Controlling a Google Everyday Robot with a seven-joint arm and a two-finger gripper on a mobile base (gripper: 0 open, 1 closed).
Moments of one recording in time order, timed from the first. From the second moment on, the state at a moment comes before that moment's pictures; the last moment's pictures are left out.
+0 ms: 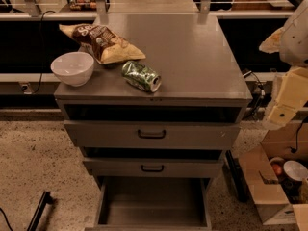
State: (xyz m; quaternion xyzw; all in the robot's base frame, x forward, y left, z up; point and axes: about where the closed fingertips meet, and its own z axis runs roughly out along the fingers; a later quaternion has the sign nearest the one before) arm 0.438 -0.216 0.978 -0.60 0.78 -0.04 0.16
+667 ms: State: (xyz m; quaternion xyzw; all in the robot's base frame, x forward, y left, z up) arm 0.475 -0.175 0.977 -0.61 0.78 -0.02 0.17
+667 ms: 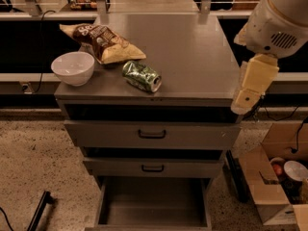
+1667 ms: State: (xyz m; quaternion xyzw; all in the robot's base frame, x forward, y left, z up) arm 0.575 -0.109 0.905 -0.58 0.81 -0.02 0.10
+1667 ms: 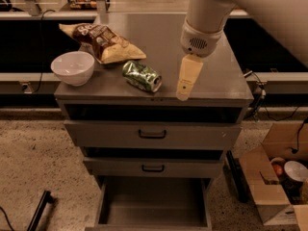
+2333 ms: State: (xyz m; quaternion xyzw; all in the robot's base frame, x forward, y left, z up) arm 0.641 -0.034 0.857 -0.57 0.81 -0.01 0.09
